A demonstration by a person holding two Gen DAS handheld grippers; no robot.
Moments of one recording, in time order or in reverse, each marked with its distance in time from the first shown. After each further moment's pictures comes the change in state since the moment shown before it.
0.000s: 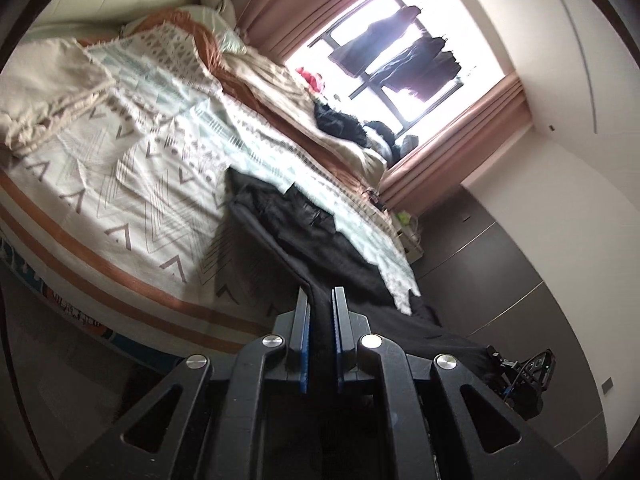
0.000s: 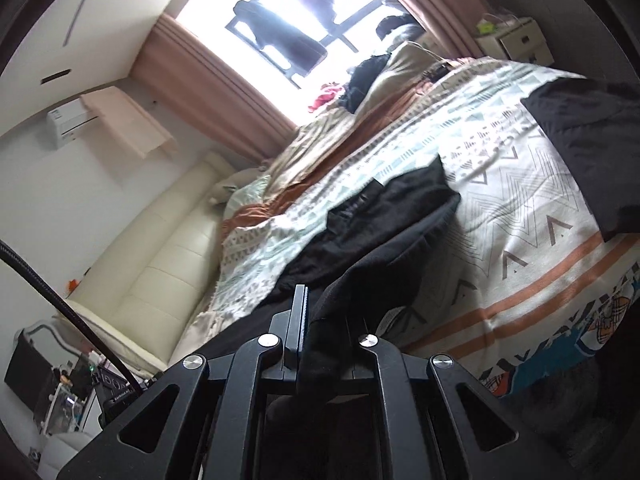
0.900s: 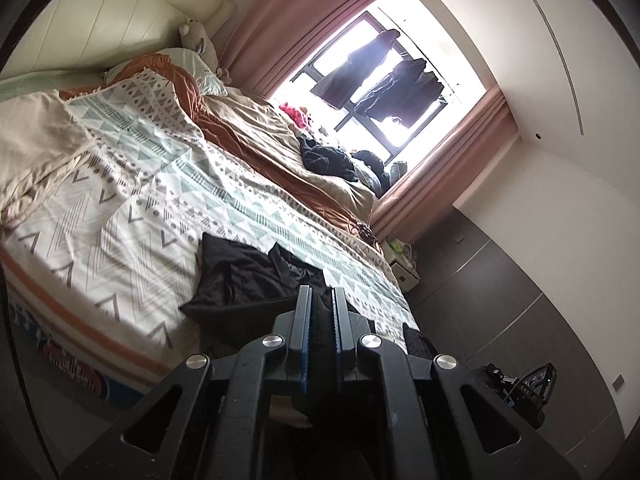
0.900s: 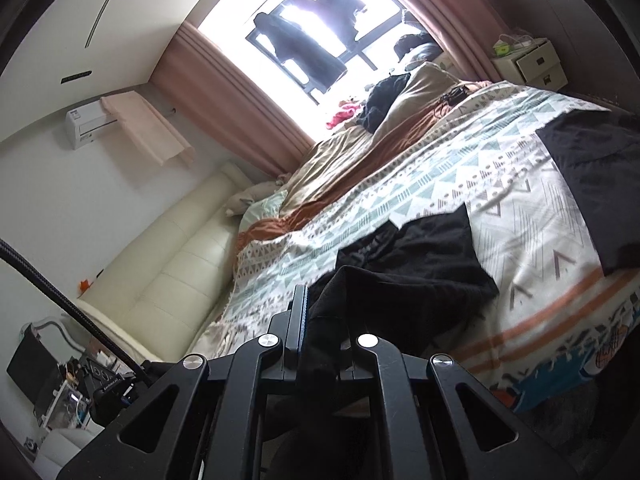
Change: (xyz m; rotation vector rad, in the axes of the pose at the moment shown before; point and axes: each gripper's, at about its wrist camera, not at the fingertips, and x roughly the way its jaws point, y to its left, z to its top) left arm 0.000 -0.029 0.054 0.070 -0.115 -0.005; right arm 0.007 -0.001 0.033 -0.032 -0.050 0.022
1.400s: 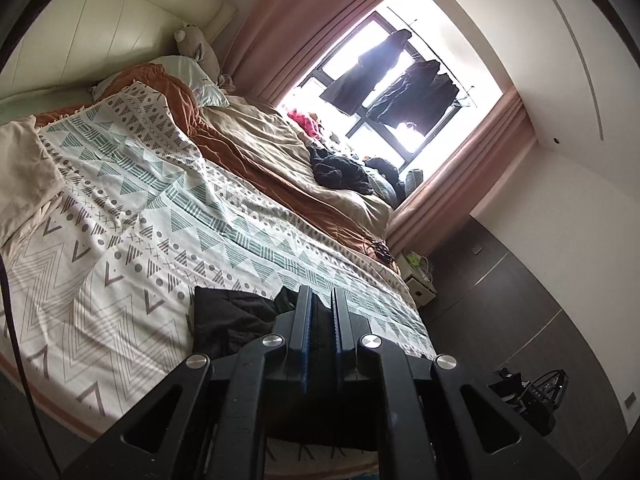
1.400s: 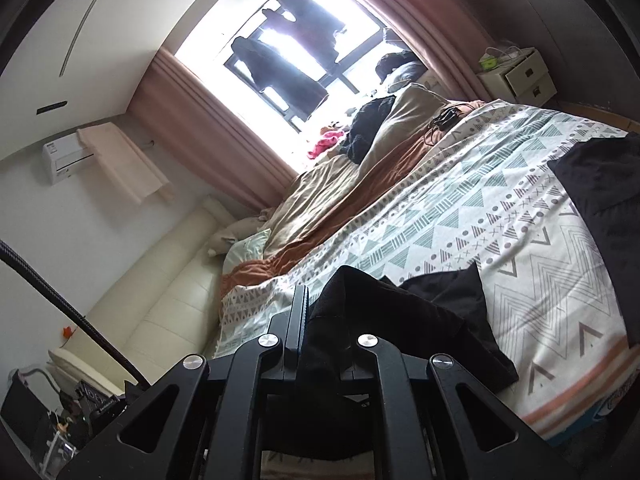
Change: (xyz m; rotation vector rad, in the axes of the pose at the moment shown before) left arm 0.094 0.001 0.080 0.008 -0.004 0.056; right arm 0.102 0.002 0.069 0.048 -0.068 -0.052
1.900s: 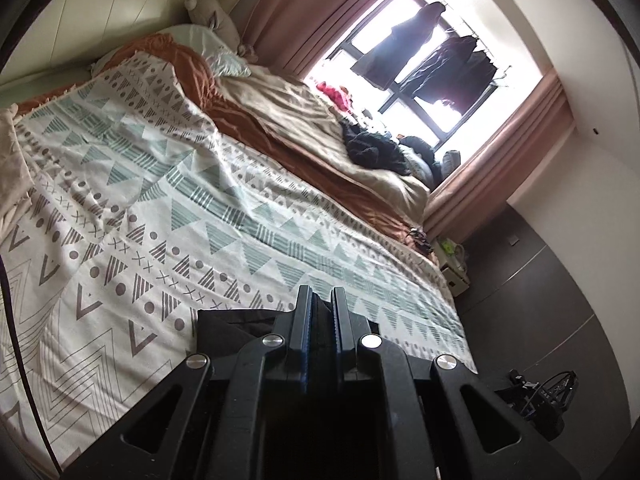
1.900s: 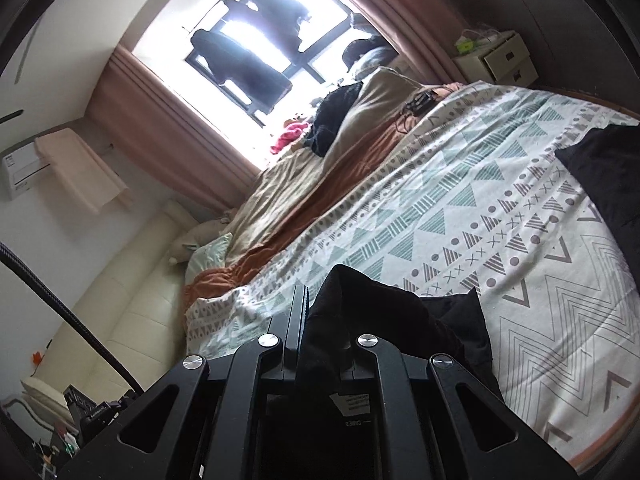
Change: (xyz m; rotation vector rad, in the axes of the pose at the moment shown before) left arm 0.140 0.038 0.032 -0.028 0.104 0.115; right arm 0.144 -0.026 0.037 0.058 0.054 -0.110
